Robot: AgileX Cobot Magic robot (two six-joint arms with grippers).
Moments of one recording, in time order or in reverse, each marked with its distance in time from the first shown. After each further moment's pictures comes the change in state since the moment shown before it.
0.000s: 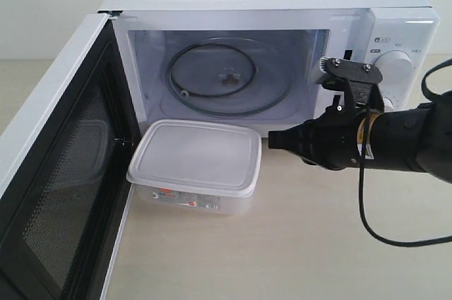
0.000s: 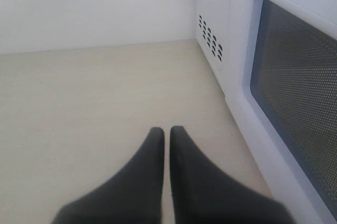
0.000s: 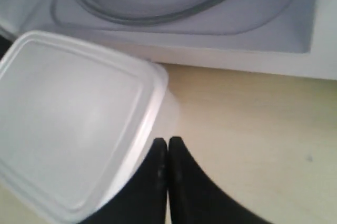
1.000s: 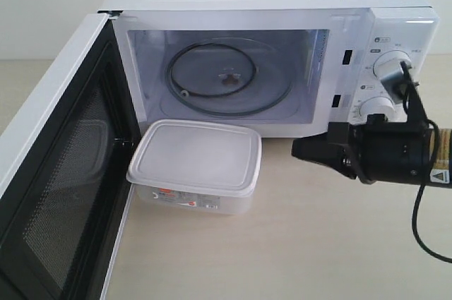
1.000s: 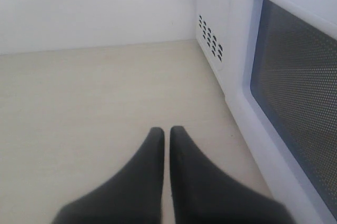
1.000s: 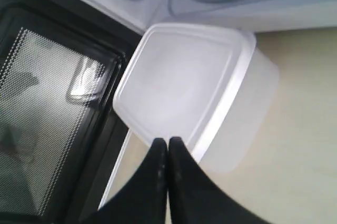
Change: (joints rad) left arm 0.000 0.000 0.000 0.000 0.000 0.000; right arm -0.338 0.039 0.127 -0.534 -0.669 0.422
